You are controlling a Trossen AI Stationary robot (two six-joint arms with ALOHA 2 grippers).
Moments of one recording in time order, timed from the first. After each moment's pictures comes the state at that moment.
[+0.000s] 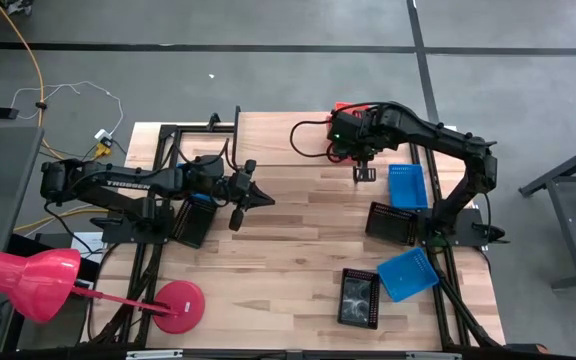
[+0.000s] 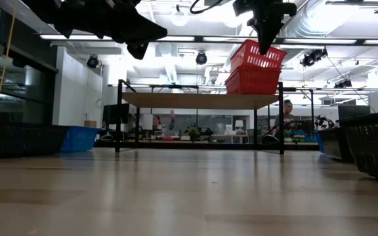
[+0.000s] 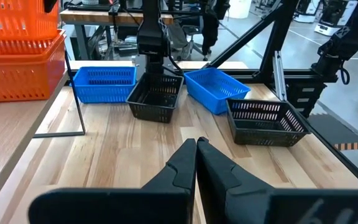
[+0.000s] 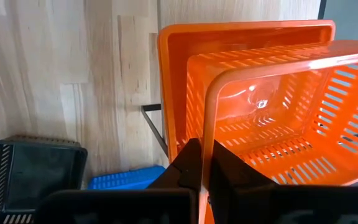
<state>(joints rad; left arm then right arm) 0.26 1.20 0.64 0.29 0.30 0.03 -0.28 1.66 1.83 -1.54 0.32 -0.34</state>
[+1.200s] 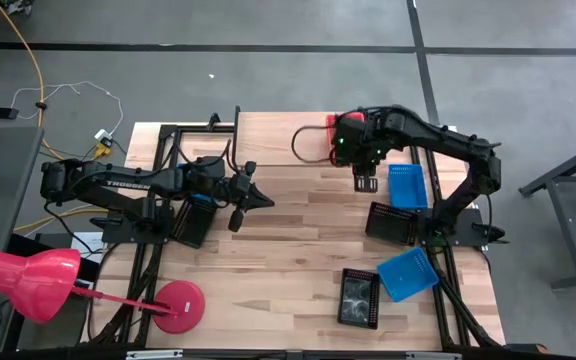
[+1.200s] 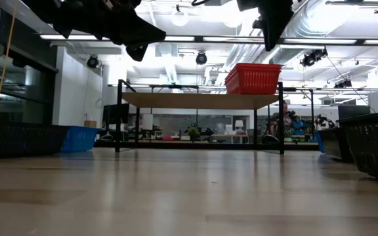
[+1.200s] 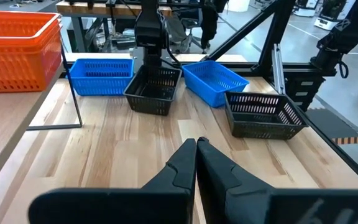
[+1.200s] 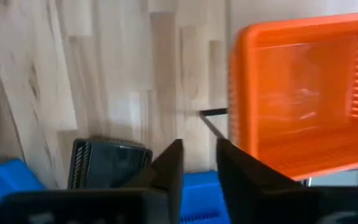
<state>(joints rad) 0.26 1.20 0.64 0.27 0.30 0.03 -0.24 1.63 1.80 -1.57 0.12 -0.23</state>
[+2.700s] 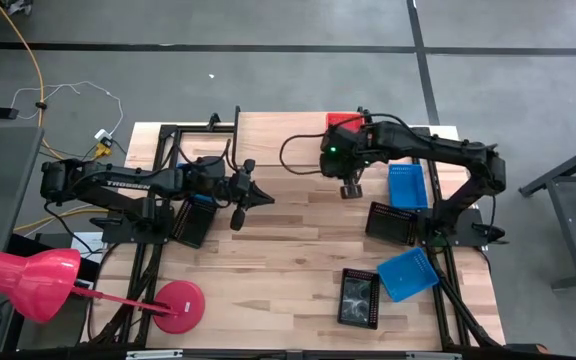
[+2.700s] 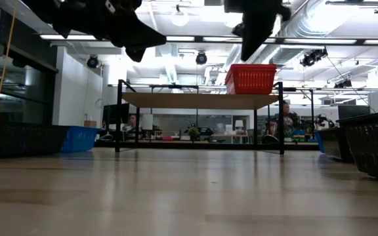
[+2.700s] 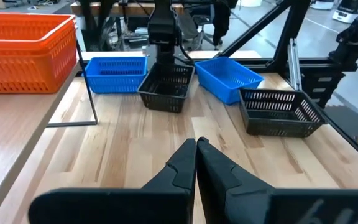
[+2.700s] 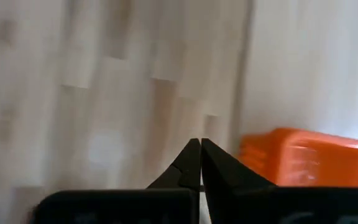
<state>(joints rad) 0.26 1.20 0.64 0.25 0.25 0.06 -0.21 1.58 1.58 -1.17 0.08 -0.43</state>
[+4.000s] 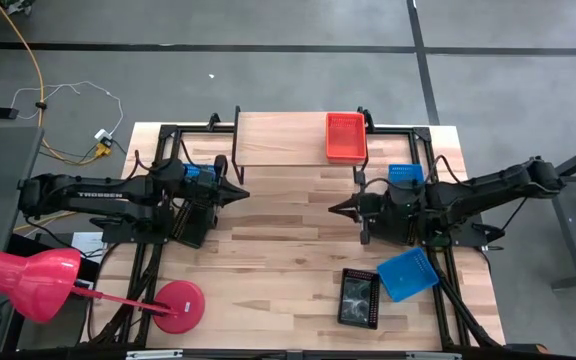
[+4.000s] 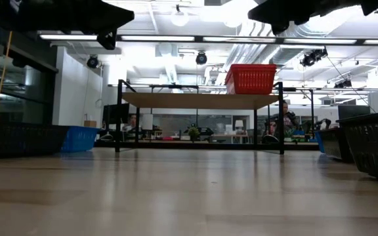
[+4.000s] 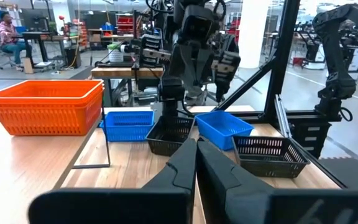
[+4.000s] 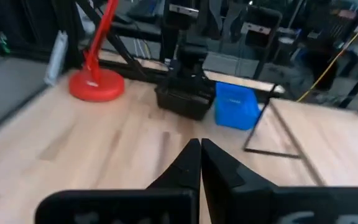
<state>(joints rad) 0.29 0.83 0.39 0.42 0.25 0.00 0.14 1.01 0.61 0.17 0.12 -0.16</state>
